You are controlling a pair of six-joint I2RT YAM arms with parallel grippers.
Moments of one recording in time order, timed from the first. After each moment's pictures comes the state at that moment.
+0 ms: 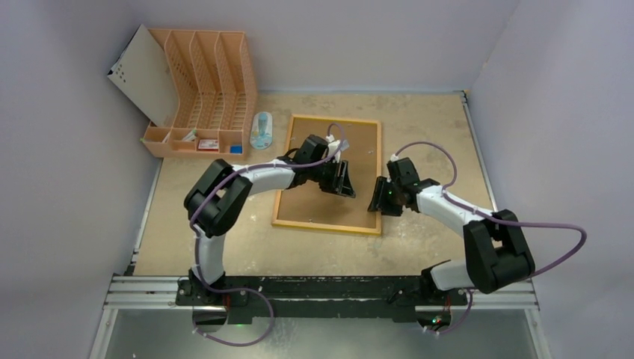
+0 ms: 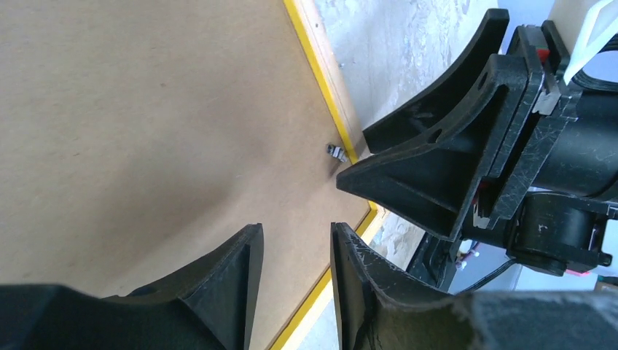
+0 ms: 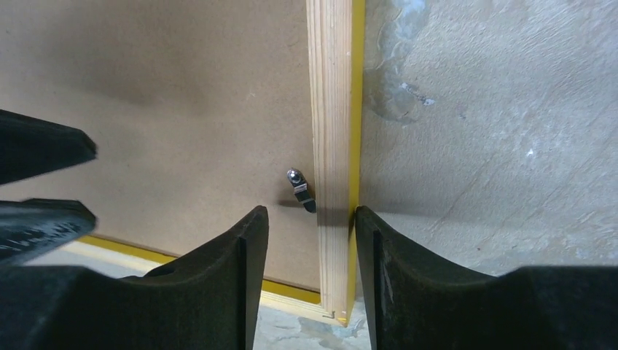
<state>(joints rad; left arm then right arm) -0.68 1.96 1.22 -0.01 0.58 -0.54 0.35 1.39 0.69 -0.40 -0.12 0.58</state>
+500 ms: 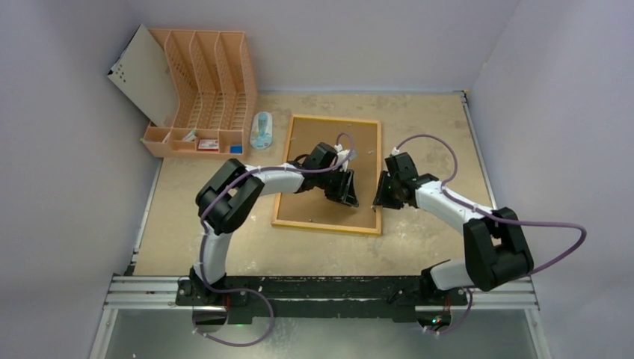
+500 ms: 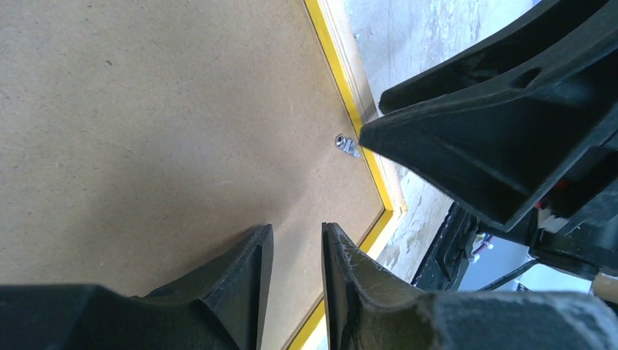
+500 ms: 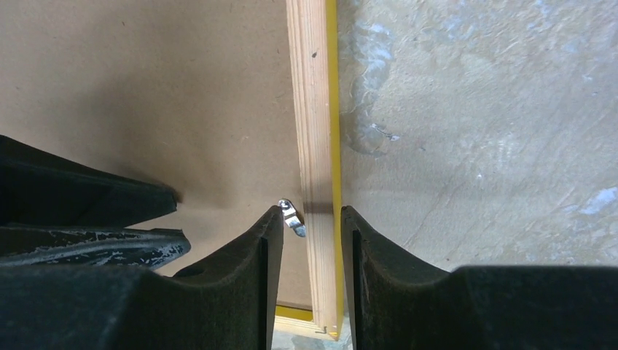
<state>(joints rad) -0.74 2.04 1.25 0.01 0.58 -0.55 0.36 1.39 0.74 -0.41 0.01 0.58</state>
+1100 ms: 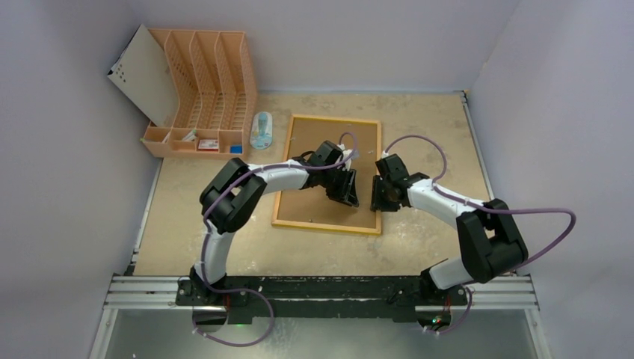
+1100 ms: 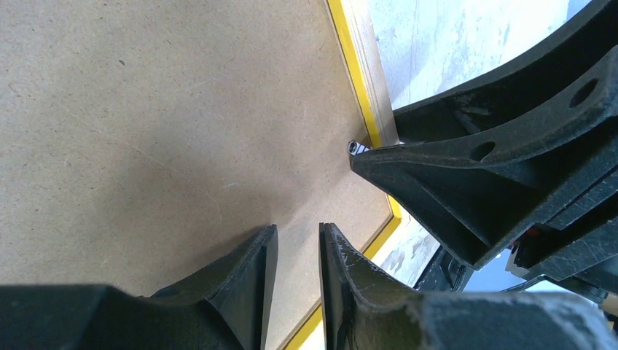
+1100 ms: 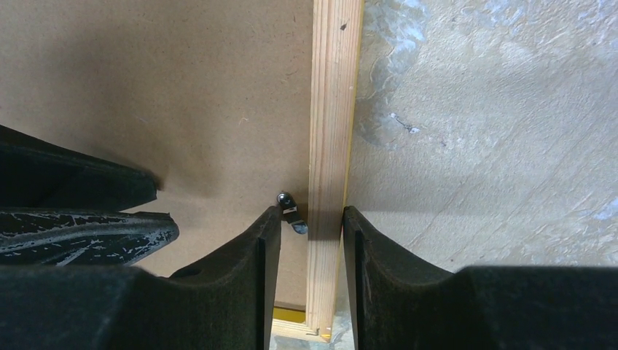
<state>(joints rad) -0.76 2.08 1.34 -0.14 0.50 -0.53 0.43 1.46 0.77 -0.45 0.03 0.52</state>
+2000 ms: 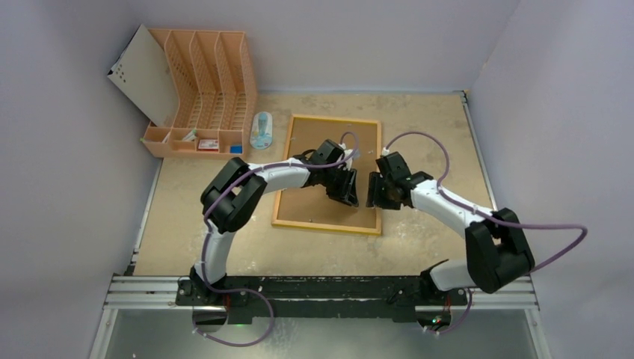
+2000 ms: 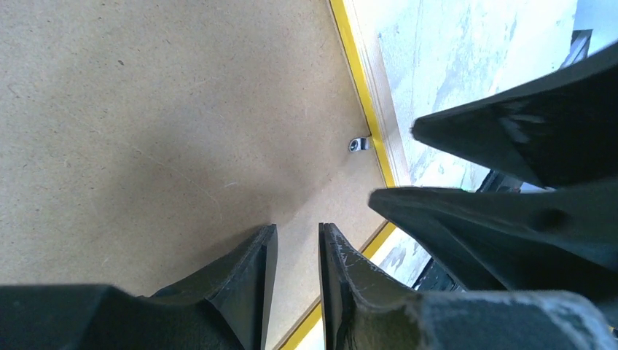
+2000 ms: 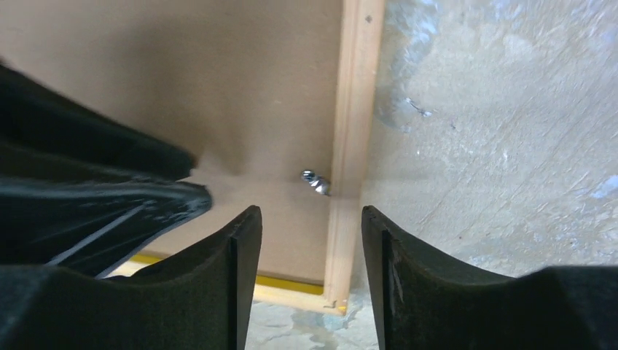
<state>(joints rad) -0.76 2.09 1.38 -0.19 0.50 -0.53 0.44 1.43 0.79 -0.50 0.05 0.54</state>
